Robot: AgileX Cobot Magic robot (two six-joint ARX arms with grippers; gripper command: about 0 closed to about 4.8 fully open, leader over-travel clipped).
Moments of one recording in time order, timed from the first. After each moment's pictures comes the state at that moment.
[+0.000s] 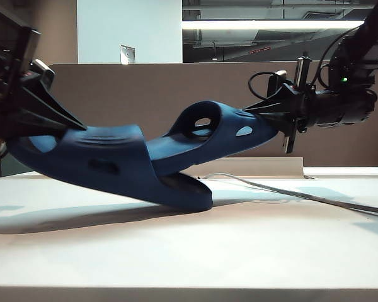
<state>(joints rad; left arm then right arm) -0.06 1.40 0.72 -0.09 1.03 -0.40 0.07 2.34 1.99 -1.18 -1.55 -0.56</state>
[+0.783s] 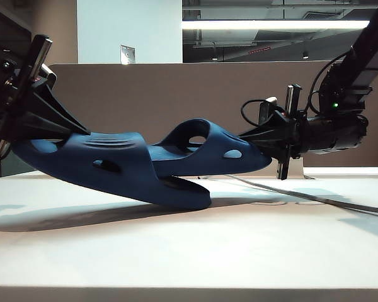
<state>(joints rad) -0.08 1.40 0.71 -0.01 0.93 -0.48 0.10 2.42 1.95 -1.17 -1.52 -0.58</state>
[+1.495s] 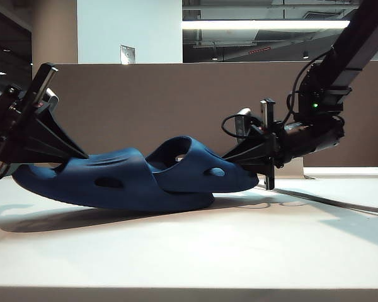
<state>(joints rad) -0.08 1.49 0.71 0.01 0.88 -0.44 0.18 2.42 1.95 -1.08 -1.32 -0.50</state>
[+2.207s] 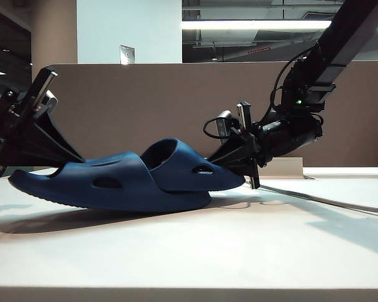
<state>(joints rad) -0.08 1.49 0.71 -0.02 0.85 -0.39 0.25 2.42 1.96 -0.90 -1.24 -0.30</state>
